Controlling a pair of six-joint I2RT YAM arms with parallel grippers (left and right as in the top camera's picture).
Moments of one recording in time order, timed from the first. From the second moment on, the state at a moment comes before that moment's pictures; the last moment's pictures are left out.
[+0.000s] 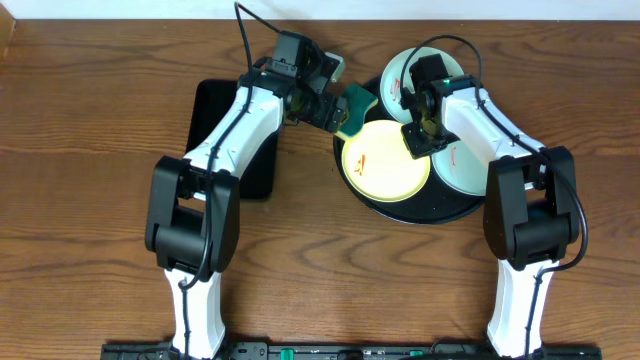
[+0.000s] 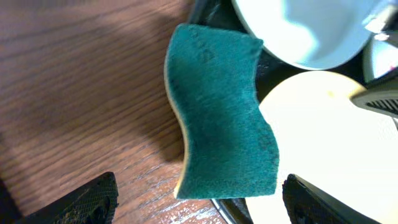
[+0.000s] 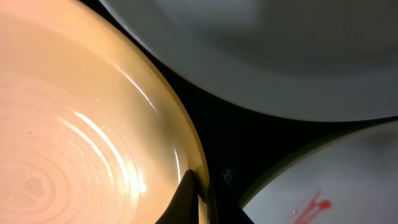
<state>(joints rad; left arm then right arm) -0.32 2.11 1.66 -0.60 0.37 0.12 0.25 2.18 1.63 -0.91 0.06 -0.08</state>
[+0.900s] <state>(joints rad) -0.42 2.11 1.71 -0.47 0.16 0.21 0.25 2.18 1.63 -0.92 0.03 -0.09</state>
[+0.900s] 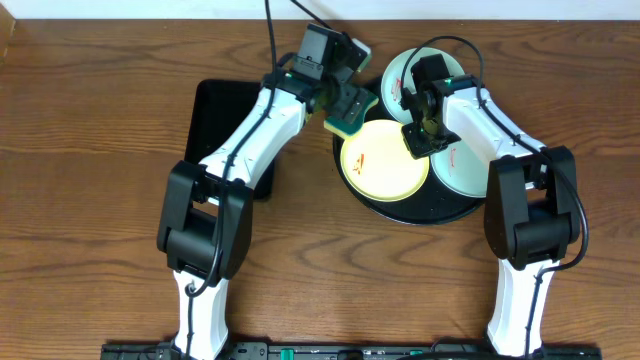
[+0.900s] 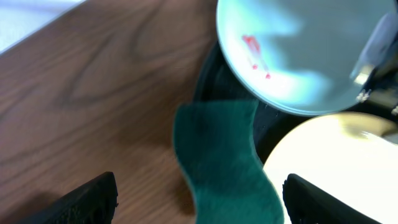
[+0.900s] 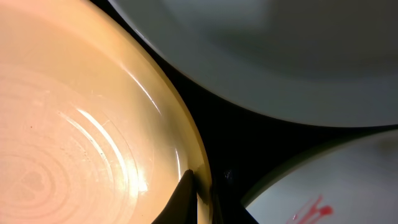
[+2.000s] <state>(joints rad) -0.44 2.25 1.71 -0.50 0.17 0.14 0.25 2.18 1.63 -0.92 0.02 -0.09</state>
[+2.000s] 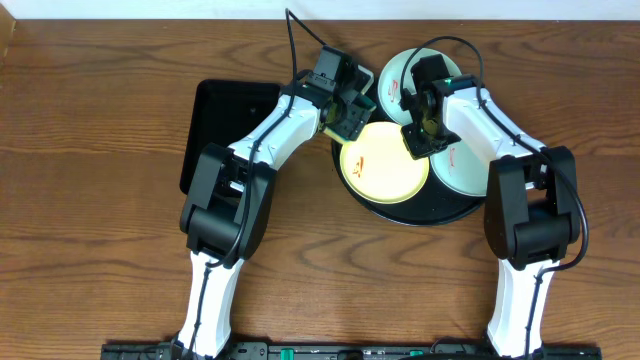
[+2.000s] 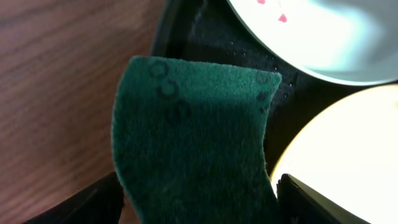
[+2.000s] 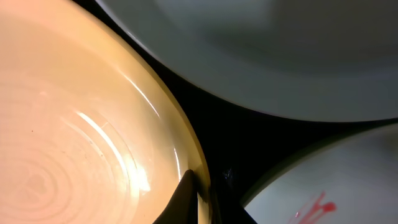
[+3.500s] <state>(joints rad) -0.54 2.10 1.57 -0.60 0.32 -0.47 0.25 2.18 1.63 -0.92 -0.05 0.20</state>
